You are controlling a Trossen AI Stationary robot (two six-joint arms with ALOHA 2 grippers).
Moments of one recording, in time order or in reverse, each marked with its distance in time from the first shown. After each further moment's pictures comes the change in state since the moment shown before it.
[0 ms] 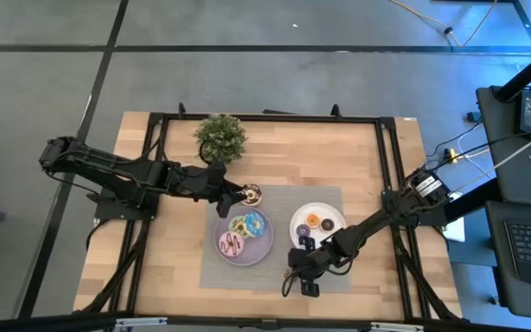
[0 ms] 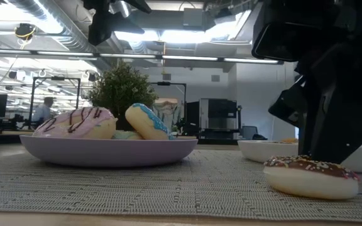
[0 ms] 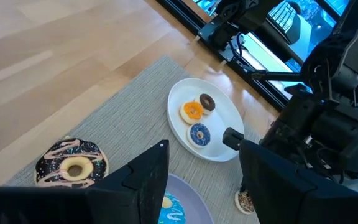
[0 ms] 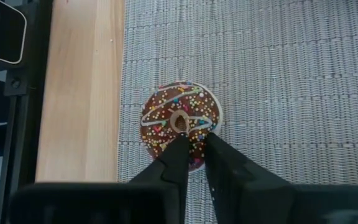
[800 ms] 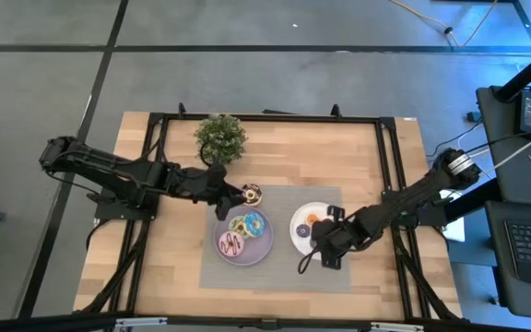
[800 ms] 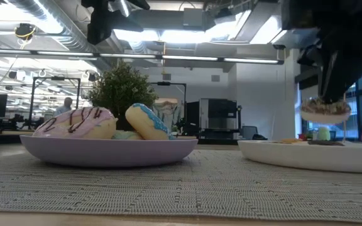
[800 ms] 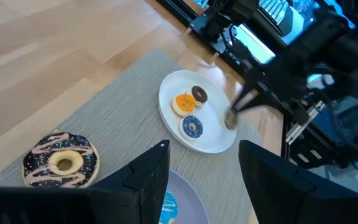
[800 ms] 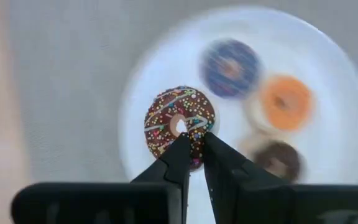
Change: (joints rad) left arm -0.016 0.000 -0.001 0.000 0.028 -0.002; right arm -0.031 -0.344 -0.002 -0.637 0.160 0.037
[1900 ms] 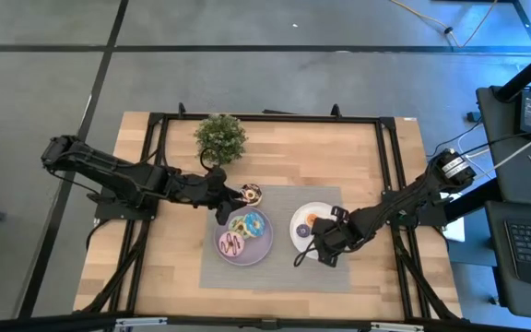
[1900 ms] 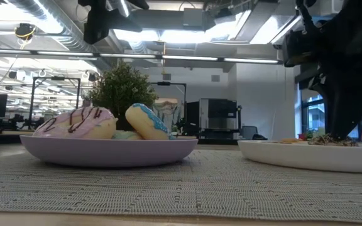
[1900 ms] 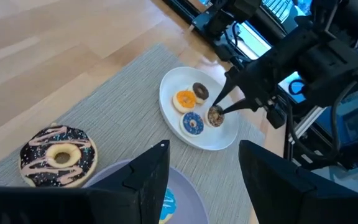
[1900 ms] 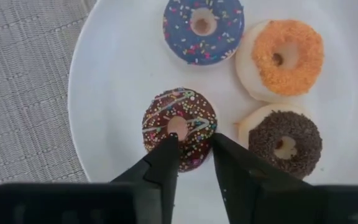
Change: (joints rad) left arm -0.050 0.018 0.000 0.001 -0.060 -0.034; right arm -0.027 0.061 -0.089 0.058 -0.024 0.154
